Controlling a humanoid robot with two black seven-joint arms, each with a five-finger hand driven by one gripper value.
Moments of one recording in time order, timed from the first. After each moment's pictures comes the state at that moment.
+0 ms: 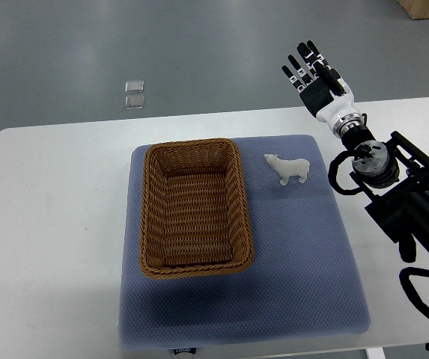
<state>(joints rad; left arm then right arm) -0.02 0.00 -0.17 -0.18 0.04 -0.02 0.16 0.77 -0.04 1.12 0.62 -0.04 0.24 0.17</state>
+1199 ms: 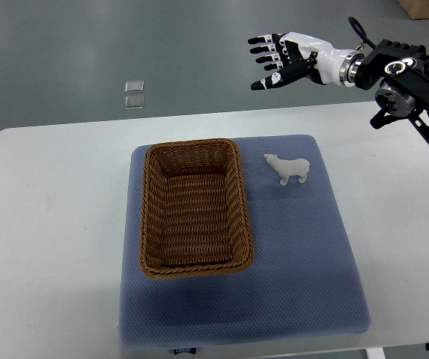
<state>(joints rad) -0.02 0.00 -0.17 -0.18 0.04 -0.03 0.16 1.17 -0.30 0.44 0.66 -0.79 0.39 0.01</state>
